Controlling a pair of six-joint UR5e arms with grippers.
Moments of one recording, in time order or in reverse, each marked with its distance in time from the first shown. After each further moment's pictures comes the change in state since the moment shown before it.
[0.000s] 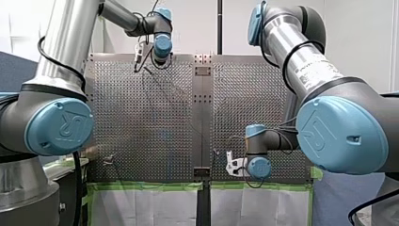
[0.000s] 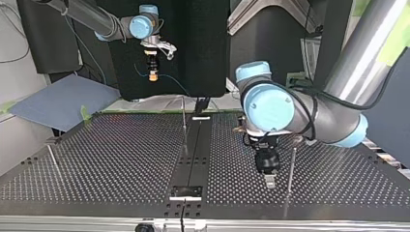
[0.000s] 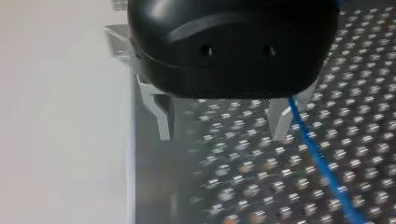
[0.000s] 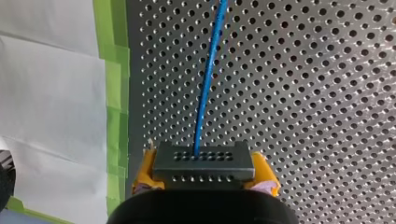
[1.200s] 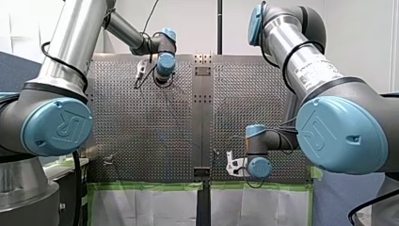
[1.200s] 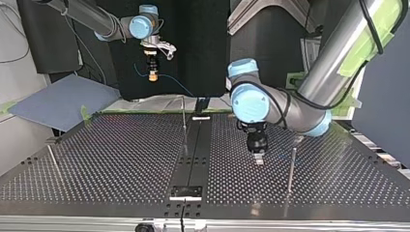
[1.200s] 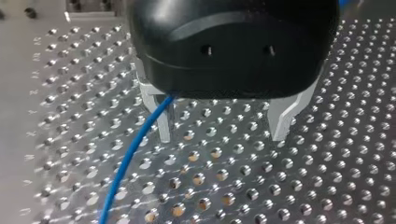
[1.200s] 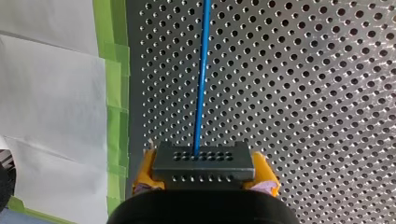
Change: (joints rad) left arm -0.022 -0.074 -0.112 0.061 -0.047 0.034; right arm -0.002 0.001 0.000 -0.001 0.000 0.002
